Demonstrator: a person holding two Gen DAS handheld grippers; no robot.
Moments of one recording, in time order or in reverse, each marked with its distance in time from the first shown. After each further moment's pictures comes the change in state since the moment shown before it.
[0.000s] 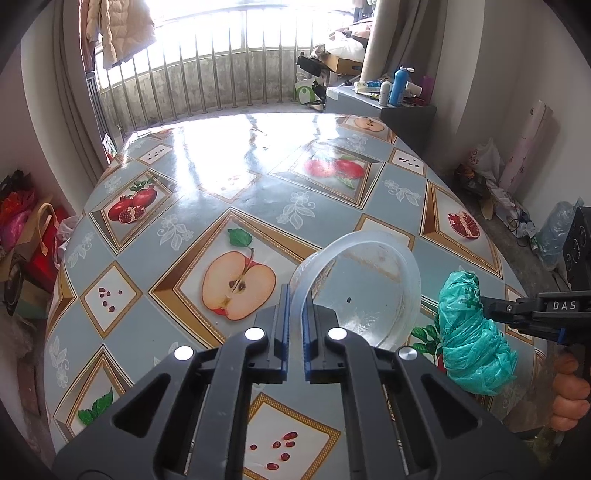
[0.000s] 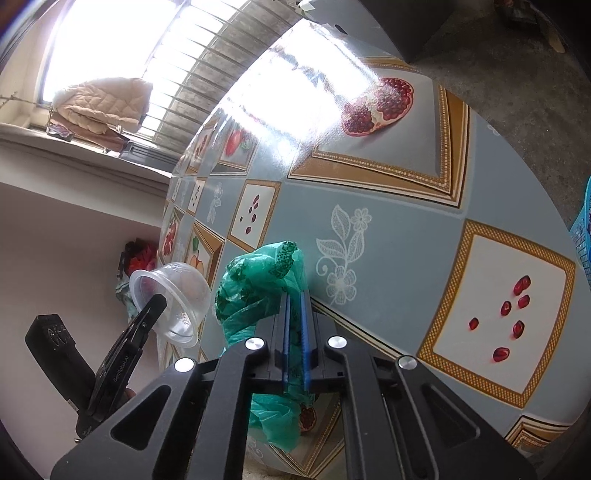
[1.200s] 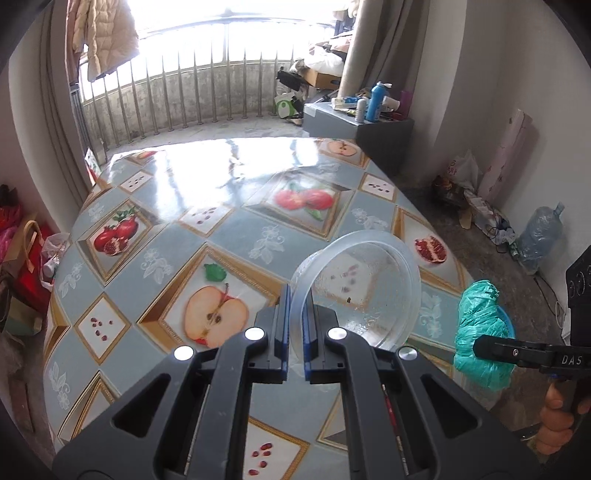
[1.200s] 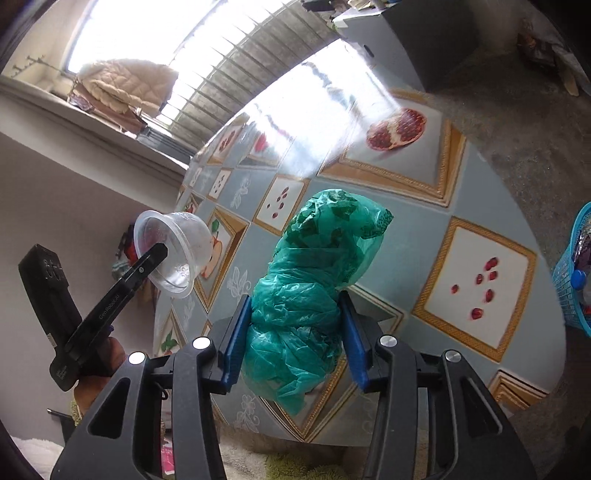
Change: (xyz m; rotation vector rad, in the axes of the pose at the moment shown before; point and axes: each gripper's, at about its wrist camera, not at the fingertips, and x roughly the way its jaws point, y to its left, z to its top) left arm -0.026 -0.019 0.032 0.031 -0.048 -0.100; right arm -0.052 0.011 -0.023 -0.128 -0.060 -0.010
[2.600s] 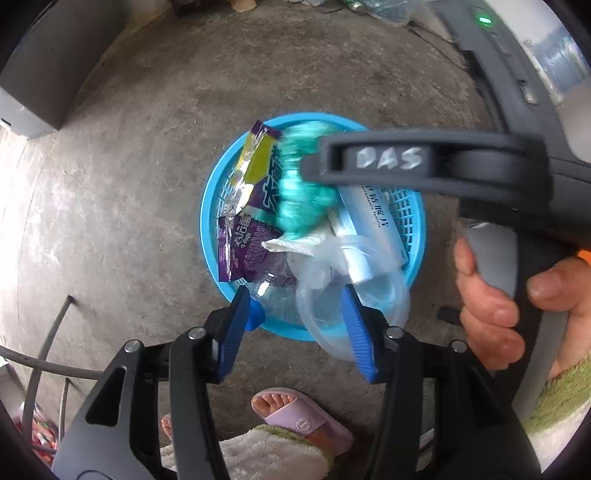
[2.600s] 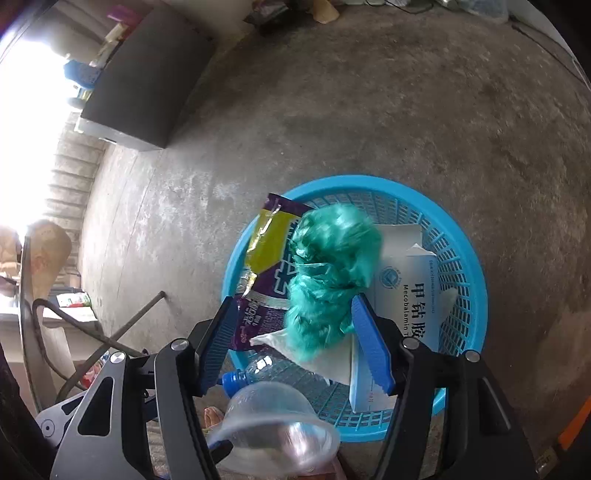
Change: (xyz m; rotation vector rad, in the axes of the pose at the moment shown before) left arm 0.304 -0.518 -0.125 0.697 0.728 -0.372; right arm -0.091 -0.480 0.046 0.572 -0.097 -0.391
